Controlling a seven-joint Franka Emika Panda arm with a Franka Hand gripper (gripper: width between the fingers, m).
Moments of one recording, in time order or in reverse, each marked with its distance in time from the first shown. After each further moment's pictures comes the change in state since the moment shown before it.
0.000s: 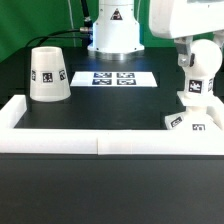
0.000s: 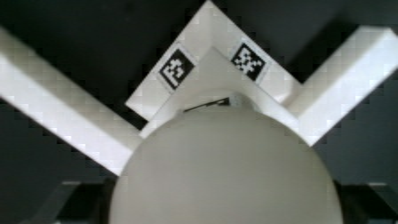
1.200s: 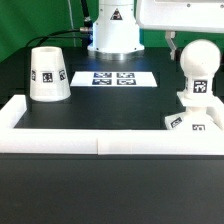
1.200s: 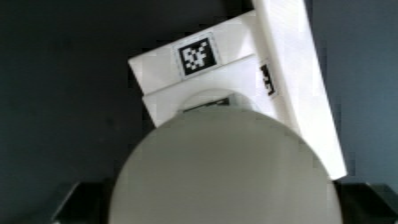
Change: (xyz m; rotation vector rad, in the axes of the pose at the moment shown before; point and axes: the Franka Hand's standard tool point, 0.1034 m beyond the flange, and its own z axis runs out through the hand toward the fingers) arm -0.002 -0.001 0.000 0.021 -0.016 1.085
